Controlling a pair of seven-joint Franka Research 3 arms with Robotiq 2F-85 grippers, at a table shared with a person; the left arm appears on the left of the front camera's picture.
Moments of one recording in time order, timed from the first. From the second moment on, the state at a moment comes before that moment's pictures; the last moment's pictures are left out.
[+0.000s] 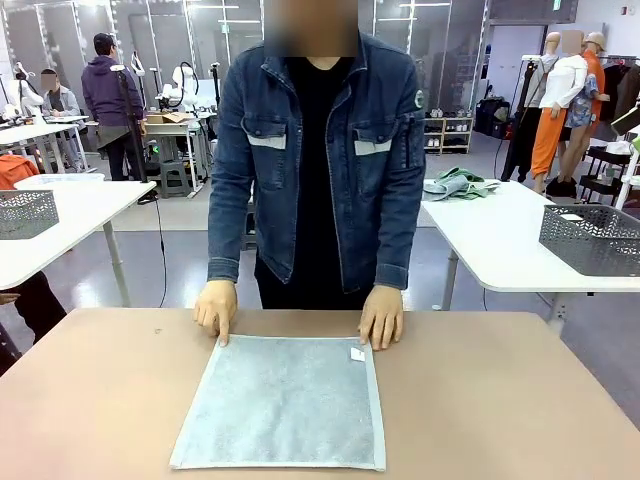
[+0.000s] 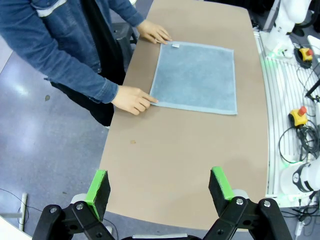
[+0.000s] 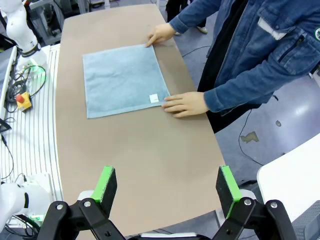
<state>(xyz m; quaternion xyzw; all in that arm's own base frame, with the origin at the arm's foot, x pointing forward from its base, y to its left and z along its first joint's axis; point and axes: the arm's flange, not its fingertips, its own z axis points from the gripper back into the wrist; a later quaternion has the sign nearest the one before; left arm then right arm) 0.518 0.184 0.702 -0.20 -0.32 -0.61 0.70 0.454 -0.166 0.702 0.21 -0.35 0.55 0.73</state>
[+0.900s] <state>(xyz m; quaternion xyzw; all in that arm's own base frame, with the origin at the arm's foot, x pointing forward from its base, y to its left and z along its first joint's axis) 0.494 0.127 0.719 -0.19 -0.31 -0.65 0.67 0.450 -0.114 0.709 0.21 -0.33 0.58 0.71</state>
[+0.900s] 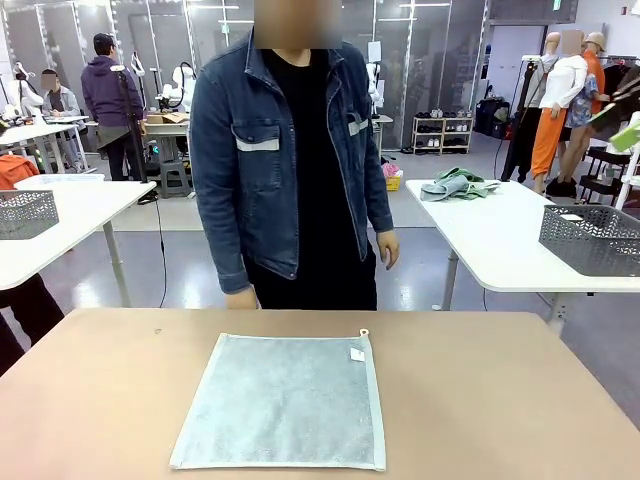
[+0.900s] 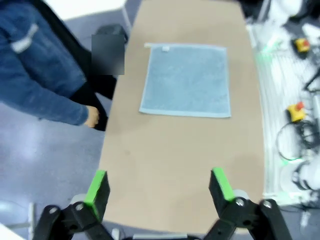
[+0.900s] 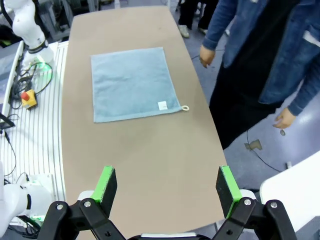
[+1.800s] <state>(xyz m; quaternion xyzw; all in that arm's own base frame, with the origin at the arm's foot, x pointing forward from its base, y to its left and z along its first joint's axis) 0.408 -0.099 0.547 -0.01 -0.16 -0.71 0.68 0.365 0.169 0.590 0.02 -0.20 0.64 0.74</state>
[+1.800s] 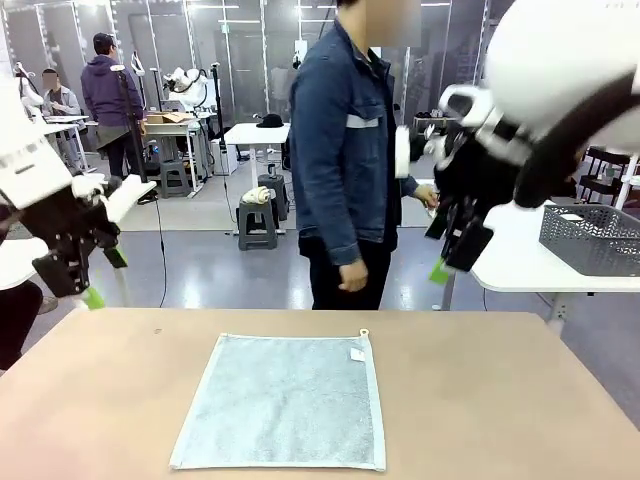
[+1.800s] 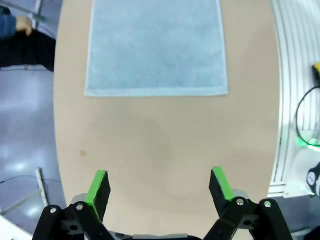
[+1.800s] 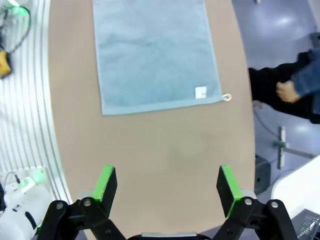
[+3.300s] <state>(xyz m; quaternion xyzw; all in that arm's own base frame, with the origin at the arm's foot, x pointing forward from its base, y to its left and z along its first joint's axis) 0.380 -0.136 0.472 0.03 -0.14 -0.69 0.71 0.356 0.209 0.486 0.02 -0.12 0.68 0.73</state>
